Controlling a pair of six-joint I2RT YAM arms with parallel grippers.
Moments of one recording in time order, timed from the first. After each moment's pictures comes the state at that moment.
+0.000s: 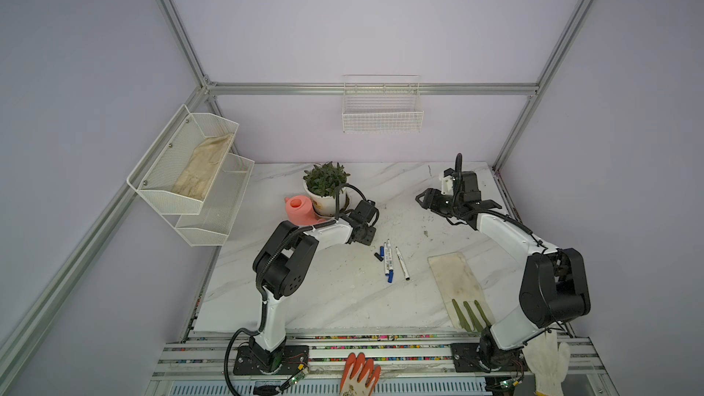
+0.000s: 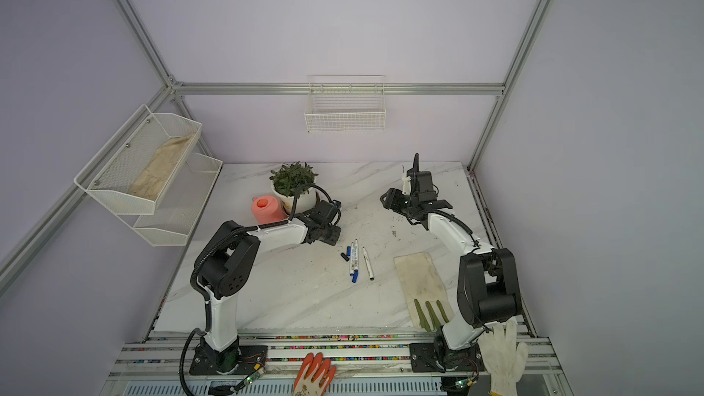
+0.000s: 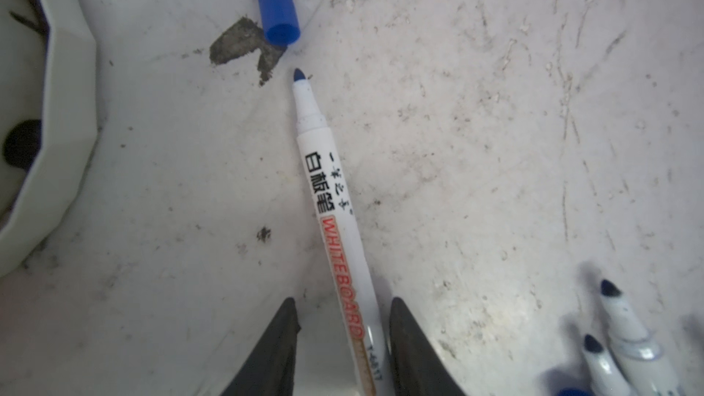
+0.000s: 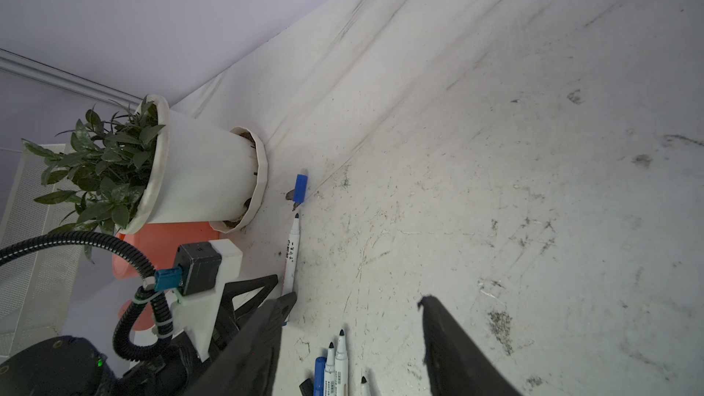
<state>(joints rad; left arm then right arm) -0.62 2.01 1.32 -0.34 -0.17 -0.19 0.21 1.60 1.16 -0.25 -0.36 0.54</state>
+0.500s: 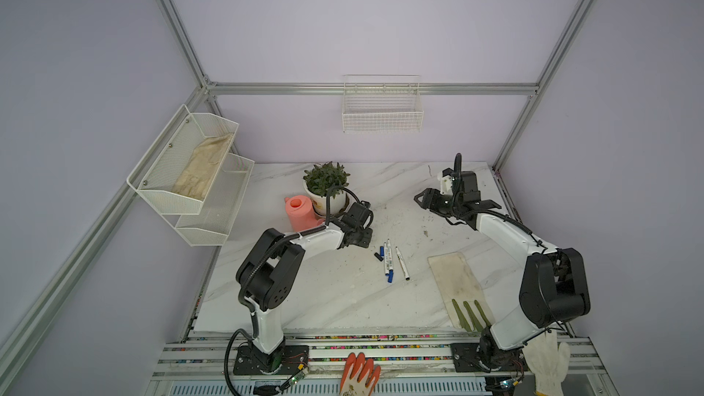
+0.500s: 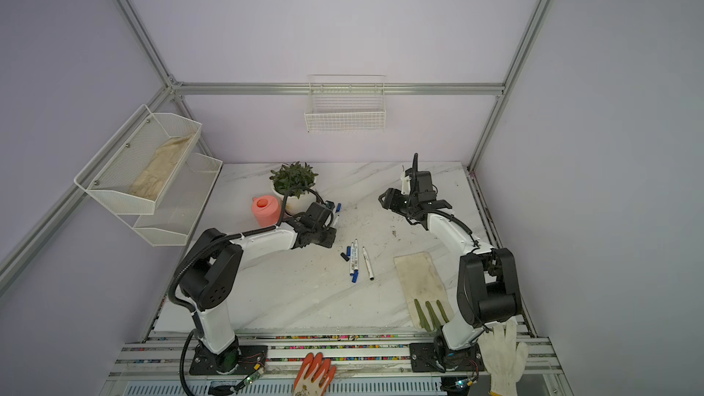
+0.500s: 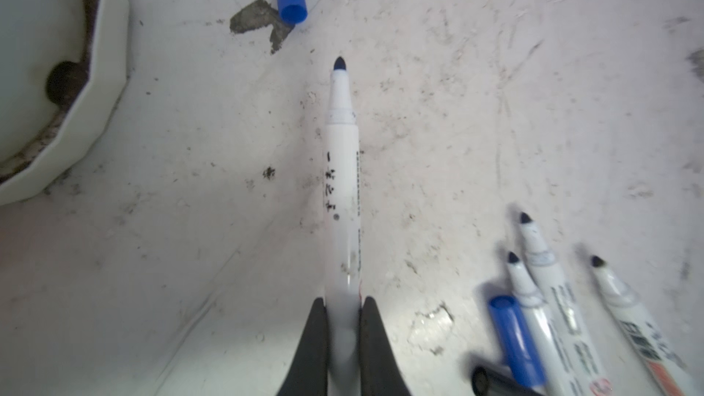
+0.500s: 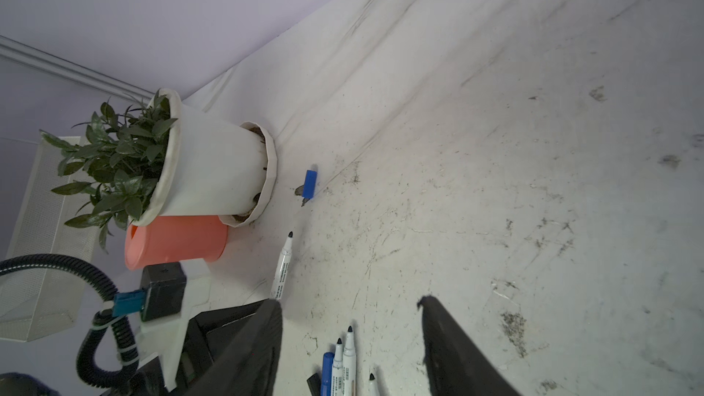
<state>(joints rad) -0.61 1.78 1.13 -0.24 -0.06 -0.26 0.23 1.60 1.16 -0.24 -0.40 0.54</state>
